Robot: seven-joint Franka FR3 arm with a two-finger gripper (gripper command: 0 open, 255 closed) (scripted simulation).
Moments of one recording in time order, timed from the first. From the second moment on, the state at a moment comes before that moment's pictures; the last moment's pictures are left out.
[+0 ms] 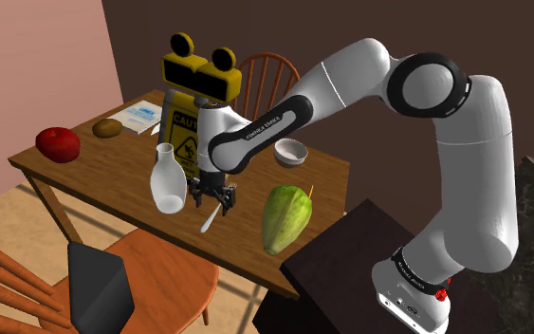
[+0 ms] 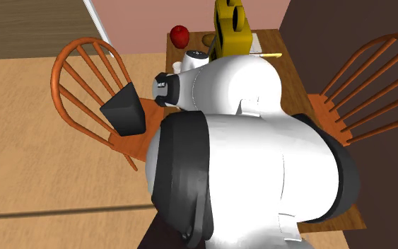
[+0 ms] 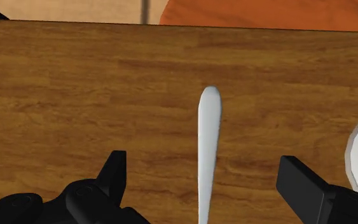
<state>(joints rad) 0.15 0.69 0.42 -1.81 -0.10 2.31 1.60</state>
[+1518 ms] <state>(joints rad) 0.17 0.78 0.39 -1.77 -0.11 2.35 1.62</state>
